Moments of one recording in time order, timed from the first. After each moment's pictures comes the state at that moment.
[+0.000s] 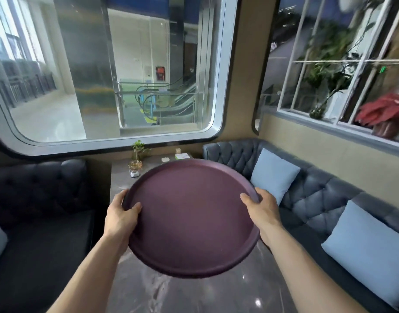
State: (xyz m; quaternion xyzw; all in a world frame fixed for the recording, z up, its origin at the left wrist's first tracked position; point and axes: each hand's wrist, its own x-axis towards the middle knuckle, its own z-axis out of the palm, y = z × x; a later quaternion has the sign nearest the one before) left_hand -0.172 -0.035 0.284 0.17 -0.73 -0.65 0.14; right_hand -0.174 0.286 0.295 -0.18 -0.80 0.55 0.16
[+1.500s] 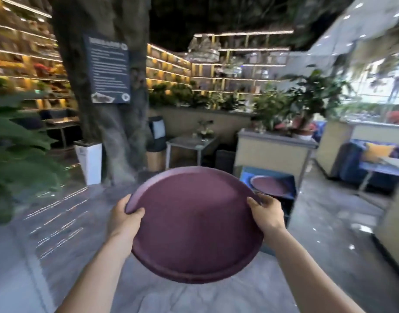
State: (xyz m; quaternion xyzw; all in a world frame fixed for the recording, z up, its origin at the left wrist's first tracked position) left_hand 0.381 0.765 0.330 -0.62 -0.42 -0.40 -0.53; right_hand 0.606 0.527 0.346 -0.79 -0.11 0.03 0.60
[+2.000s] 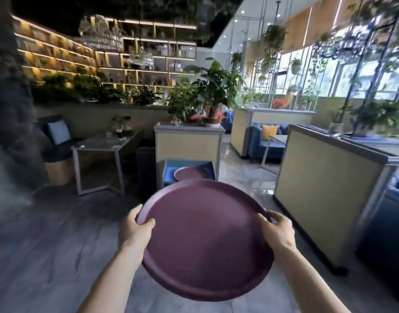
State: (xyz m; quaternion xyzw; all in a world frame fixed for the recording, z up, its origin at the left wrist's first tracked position) left_hand 0.594 0.599 0.299 -0.69 -0.30 -0.24 -0.61; right_hand 0.681 0.290 0.311 -0.80 0.13 -0.09 0.58
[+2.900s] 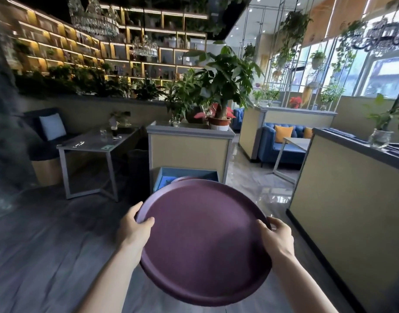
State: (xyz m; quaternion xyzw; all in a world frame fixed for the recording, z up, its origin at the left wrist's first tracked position) left_hand 0.933 0.659 0.274 -0.70 -0.31 -0.24 -0.60; right_hand 1.018 0.356 0.284 -0.80 0.13 -0.06 0.59
